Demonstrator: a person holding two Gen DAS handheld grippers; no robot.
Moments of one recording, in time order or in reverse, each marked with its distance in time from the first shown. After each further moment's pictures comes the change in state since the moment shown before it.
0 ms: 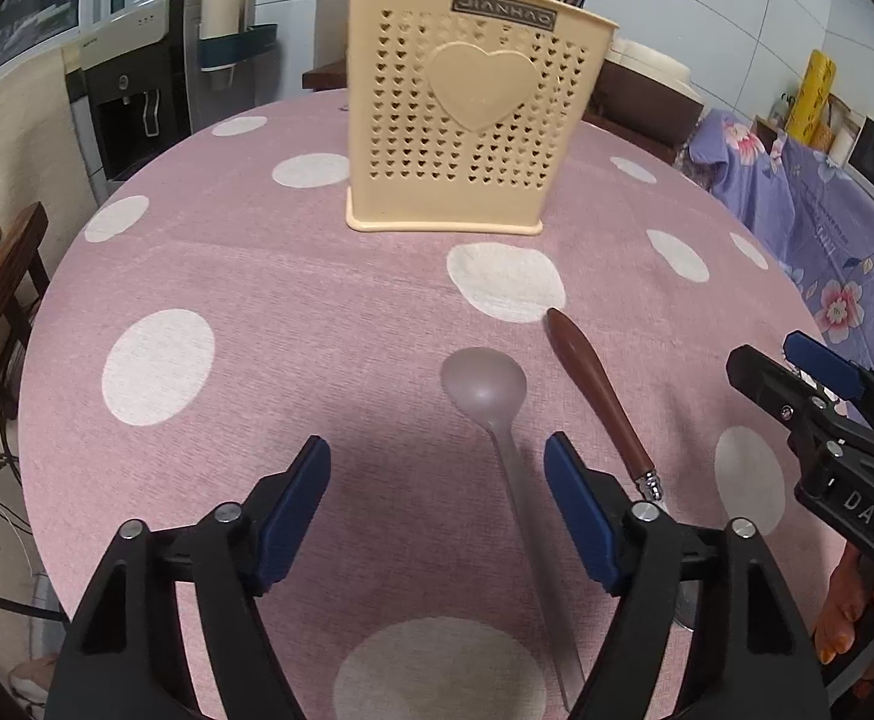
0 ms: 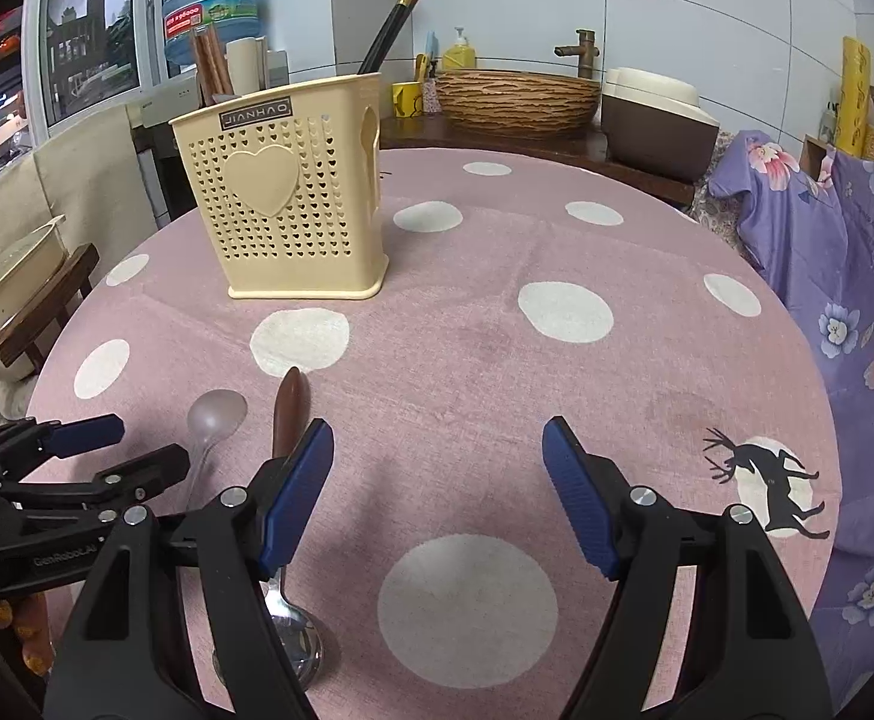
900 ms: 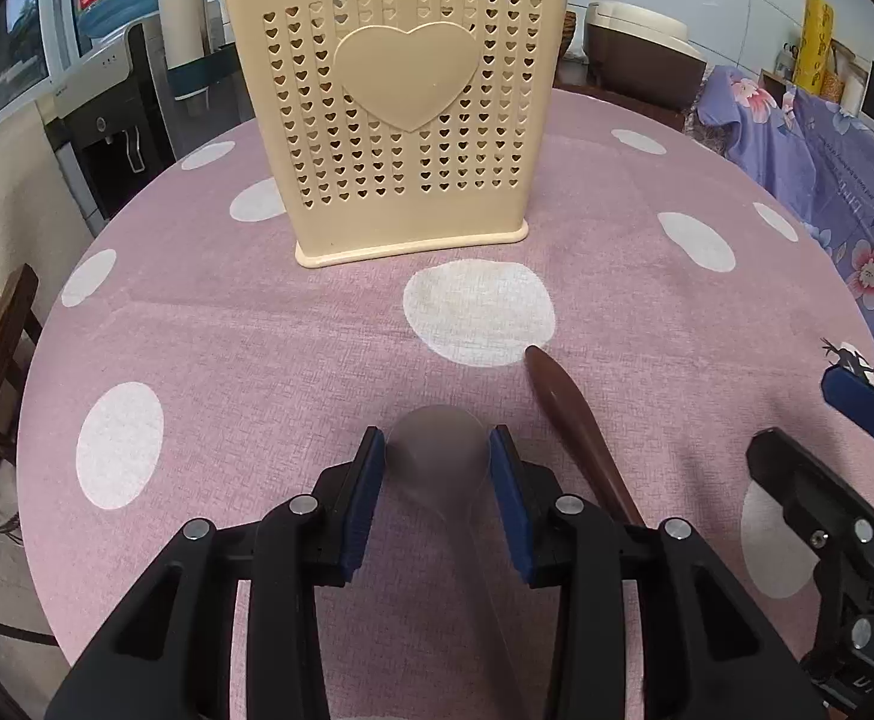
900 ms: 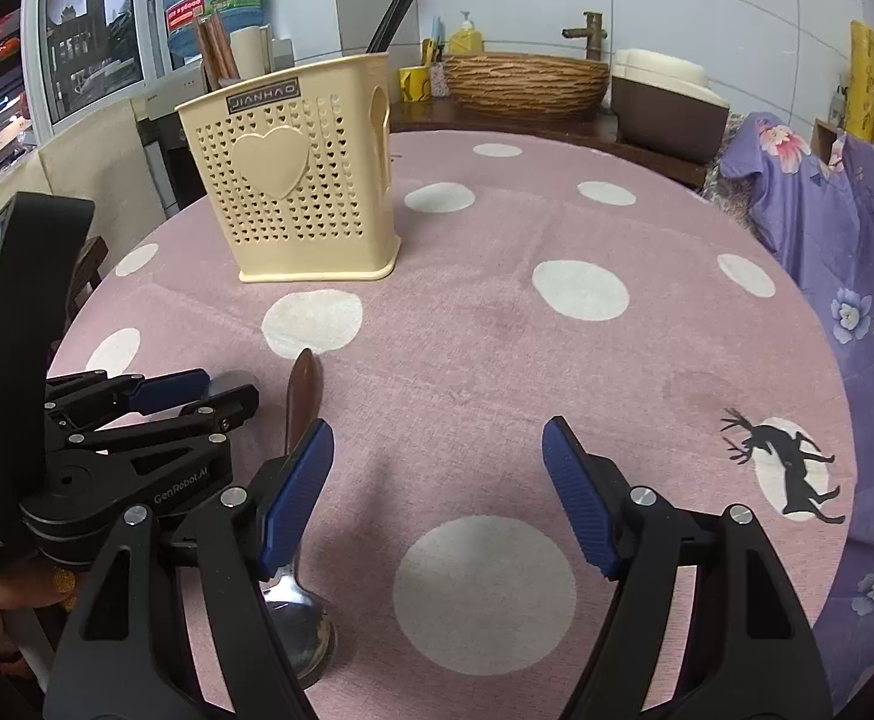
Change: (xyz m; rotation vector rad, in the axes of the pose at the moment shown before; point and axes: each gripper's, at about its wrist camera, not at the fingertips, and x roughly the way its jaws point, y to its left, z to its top) left arm 0.030 -0.030 0.025 0.092 0.025 0.087; right arm 0.006 0.001 0.000 0.010 0.052 0.050
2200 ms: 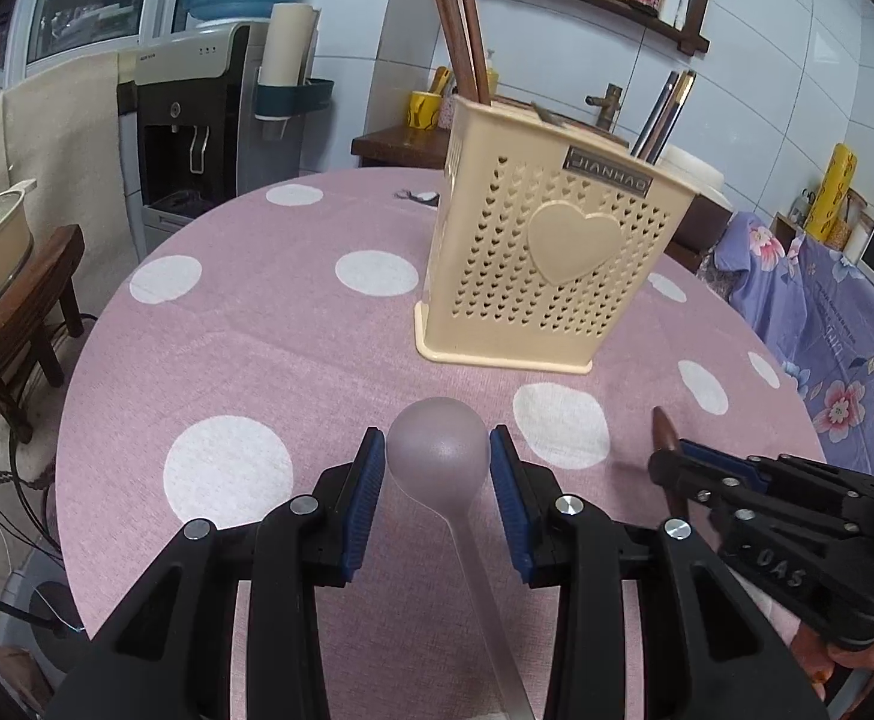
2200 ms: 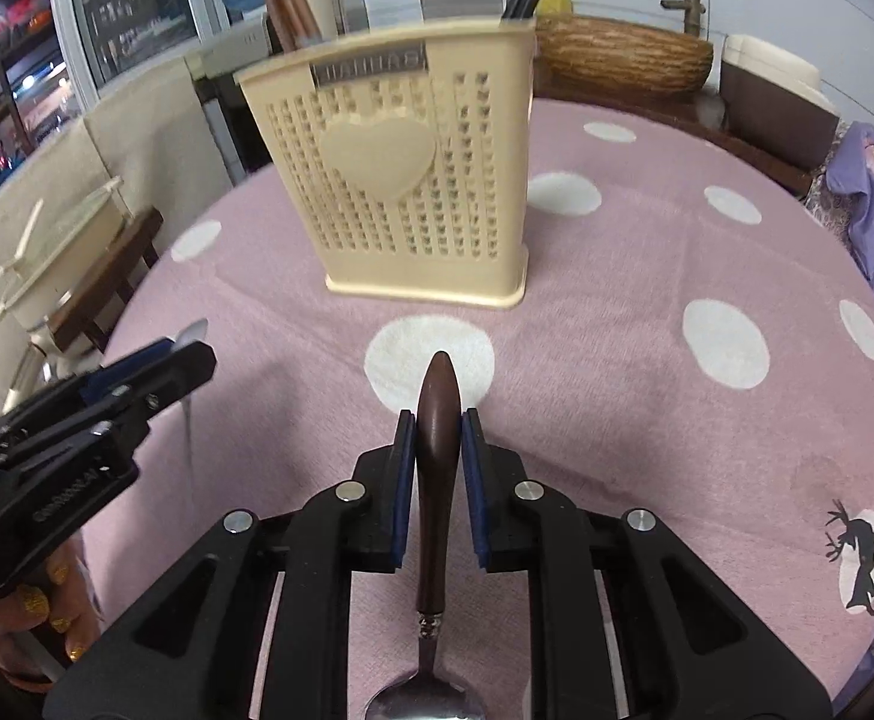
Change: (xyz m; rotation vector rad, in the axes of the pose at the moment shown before) left arm -0.047 0.072 0.004 -0.217 -0.205 -0.069; right arm 0.034 0.049 0.053 -0.060 0.097 0.156
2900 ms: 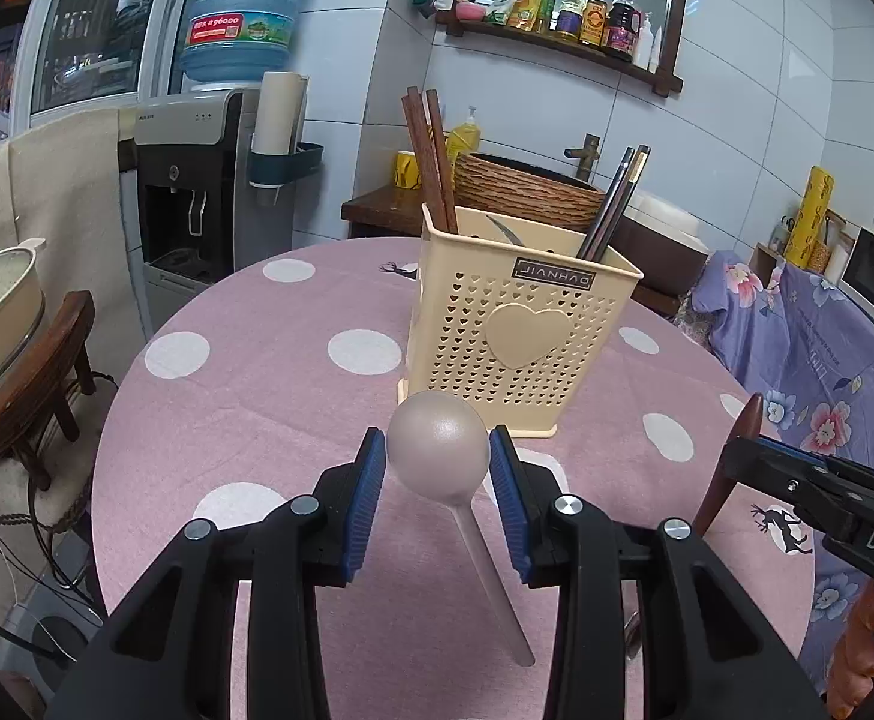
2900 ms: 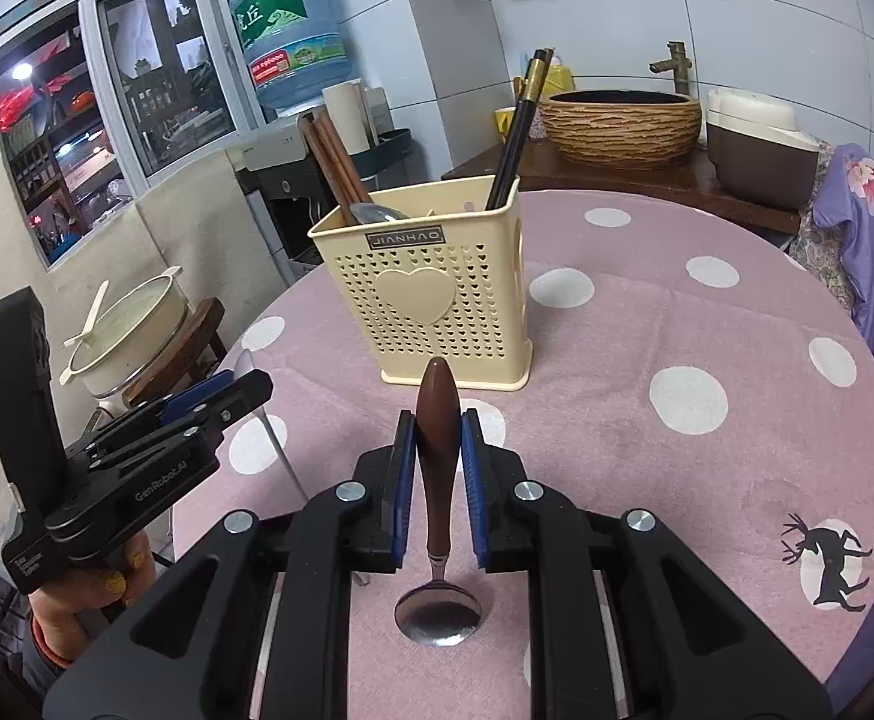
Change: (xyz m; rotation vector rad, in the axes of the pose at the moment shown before) left arm -0.034 -0.014 0.019 0.031 -0.119 -0.010; right arm -0.082 -0.007 0.010 0.036 -0.166 0.104
